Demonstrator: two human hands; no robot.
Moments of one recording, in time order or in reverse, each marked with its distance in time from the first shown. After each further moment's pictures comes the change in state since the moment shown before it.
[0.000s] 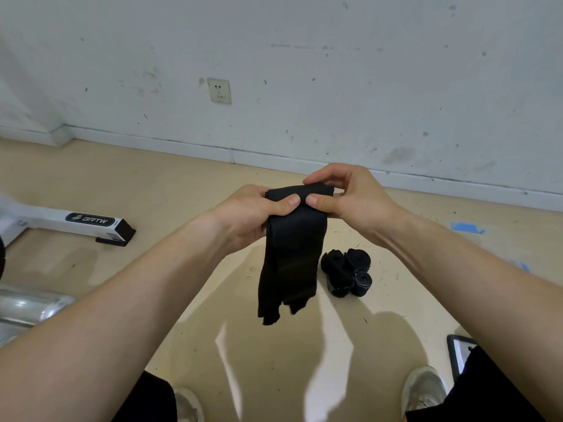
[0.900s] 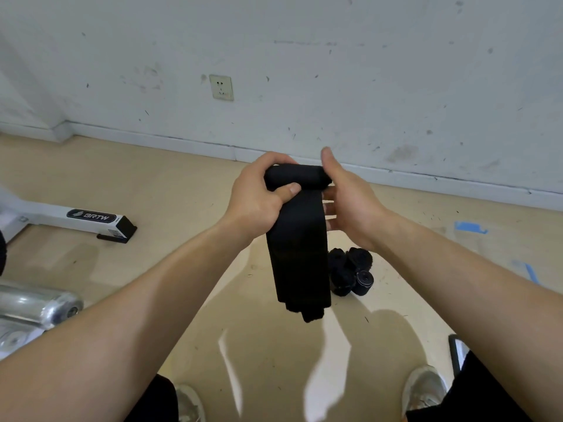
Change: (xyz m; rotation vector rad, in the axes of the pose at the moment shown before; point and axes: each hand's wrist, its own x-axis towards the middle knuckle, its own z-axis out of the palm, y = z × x) left_hand 0.010 -0.004 0.009 0.342 0.364 0.467; right_hand 0.004 -0.004 0.018 0.207 -0.015 0.229
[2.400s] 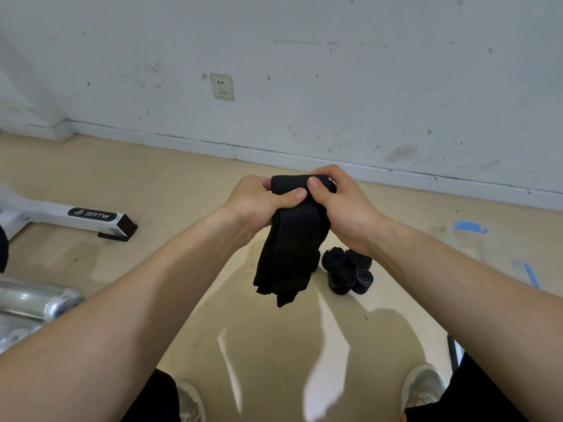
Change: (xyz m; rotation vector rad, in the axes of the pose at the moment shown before) left_hand -0.002 0.002 -0.004 -0.285 -0.194 -0.379; right_hand 0.009 0.020 0.006 -0.053 0.106 -0.154
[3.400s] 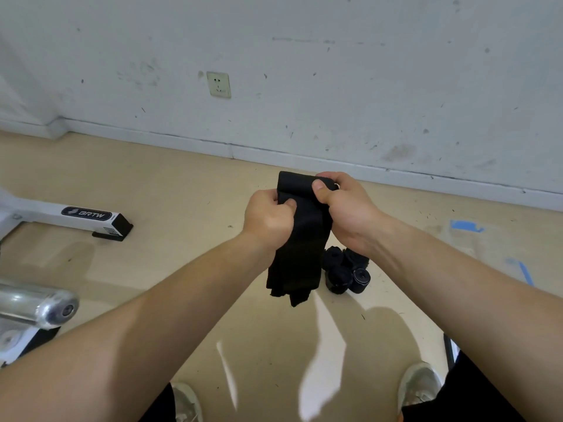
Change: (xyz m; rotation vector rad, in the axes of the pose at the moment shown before) left_hand -0.011 -0.019 0.036 0.086 0.248 -0.017; right_hand -0.001 -0.002 0.000 0.192 0.098 0.183
